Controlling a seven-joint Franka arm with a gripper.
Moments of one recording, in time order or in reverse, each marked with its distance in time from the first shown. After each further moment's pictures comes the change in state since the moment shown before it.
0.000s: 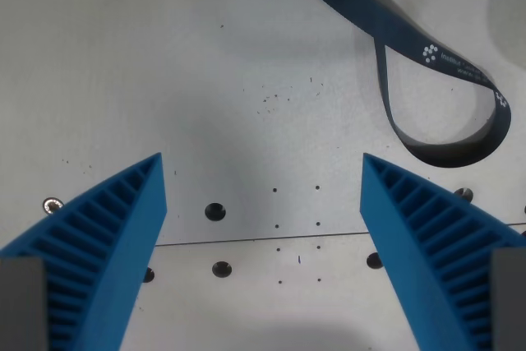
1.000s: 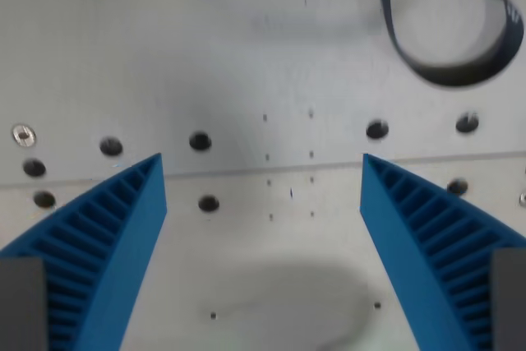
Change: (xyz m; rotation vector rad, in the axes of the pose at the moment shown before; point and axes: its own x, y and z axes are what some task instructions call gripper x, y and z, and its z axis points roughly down) arm -0.055 0.005 0.011 -0.010 -0.073 0.001
